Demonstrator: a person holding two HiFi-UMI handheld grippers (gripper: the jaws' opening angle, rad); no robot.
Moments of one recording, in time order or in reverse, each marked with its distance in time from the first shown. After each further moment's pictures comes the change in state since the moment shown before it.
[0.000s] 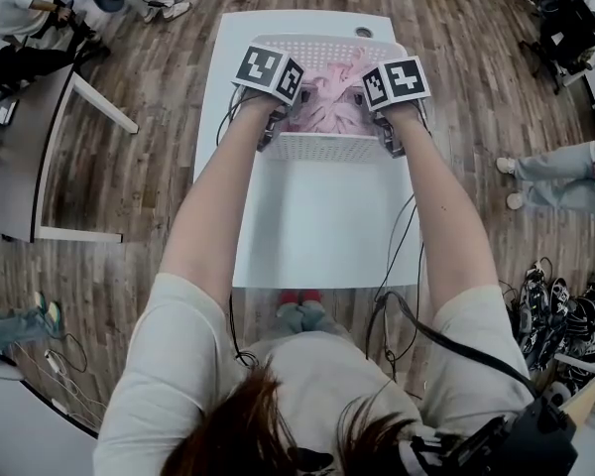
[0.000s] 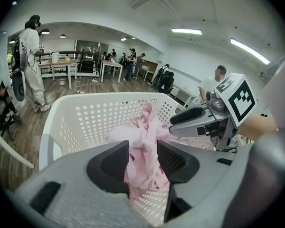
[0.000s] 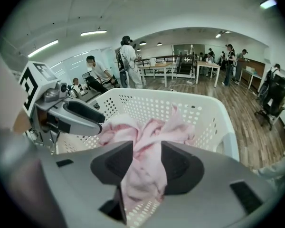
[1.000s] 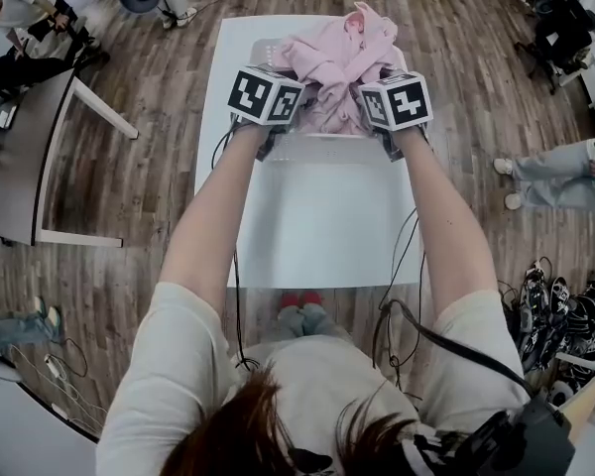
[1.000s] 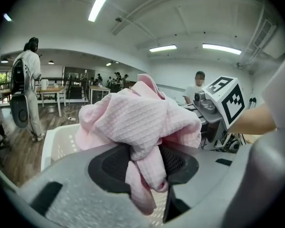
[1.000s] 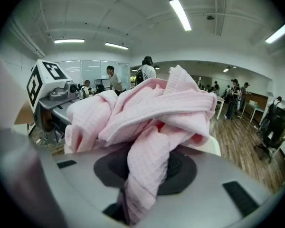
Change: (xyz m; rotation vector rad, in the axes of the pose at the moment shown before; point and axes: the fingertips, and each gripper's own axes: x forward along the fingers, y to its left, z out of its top) left arm -0.032 -0.038 0.027 0.204 -0.252 -0.059; right arm -0.041 0.028 0.040 -0.233 -0.289 -0.037
